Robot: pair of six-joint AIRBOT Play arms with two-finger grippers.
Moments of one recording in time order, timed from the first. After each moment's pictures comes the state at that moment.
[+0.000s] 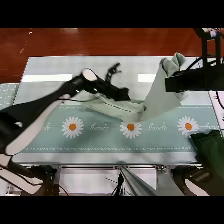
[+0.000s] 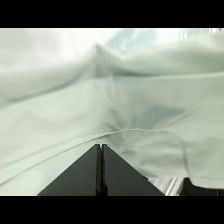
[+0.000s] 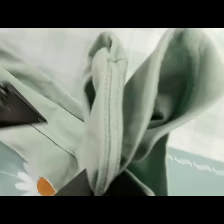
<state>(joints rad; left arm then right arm) -0.48 -1.73 1.42 0.56 -0.97 -1.21 0.37 -0.96 1.28 -1.57 1.23 1.71</state>
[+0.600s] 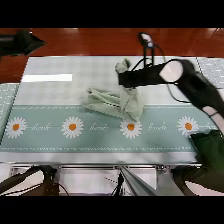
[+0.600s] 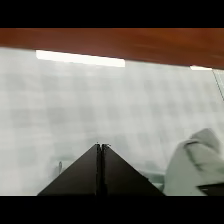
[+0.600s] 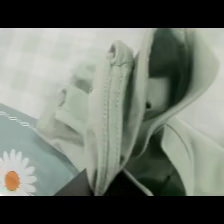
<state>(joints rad) 0.21 -1.21 1.42 0.72 -1.08 -1.22 0.51 -1.36 1.28 -1.14 0.77 1.64</state>
